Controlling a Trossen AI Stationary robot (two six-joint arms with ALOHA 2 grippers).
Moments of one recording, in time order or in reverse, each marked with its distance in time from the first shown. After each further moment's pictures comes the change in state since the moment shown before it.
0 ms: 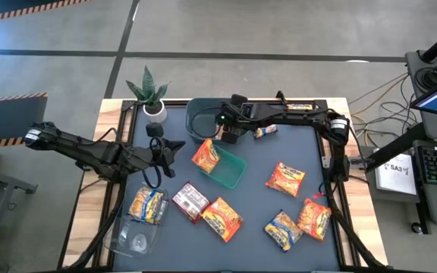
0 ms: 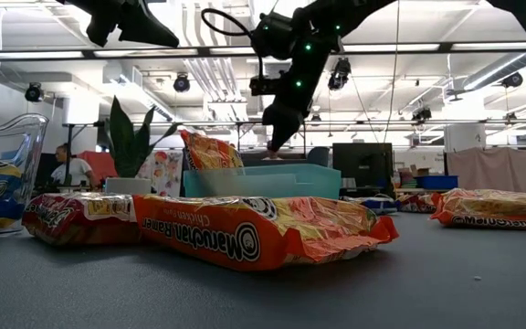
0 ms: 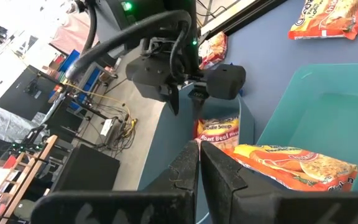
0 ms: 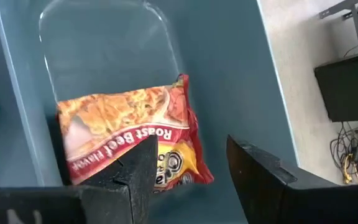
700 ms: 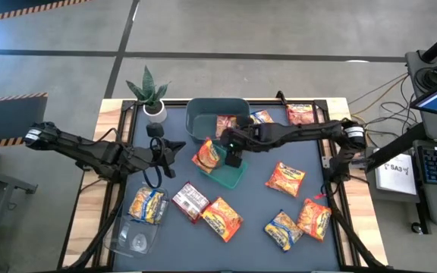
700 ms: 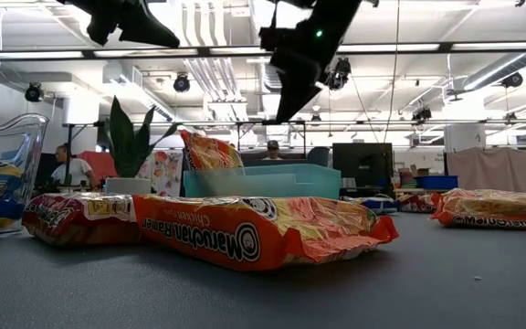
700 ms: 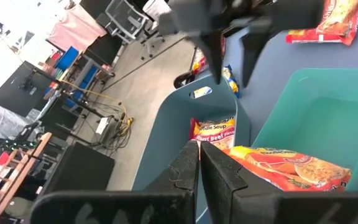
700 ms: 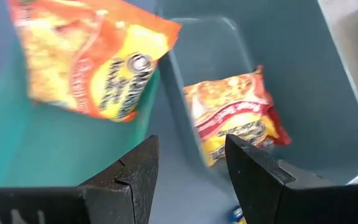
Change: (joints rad) left arm 0.000 0.005 0.000 0.001 0.008 -0.036; right arm 0.231 -0.158 -0.110 -0.090 -0.023 0.306
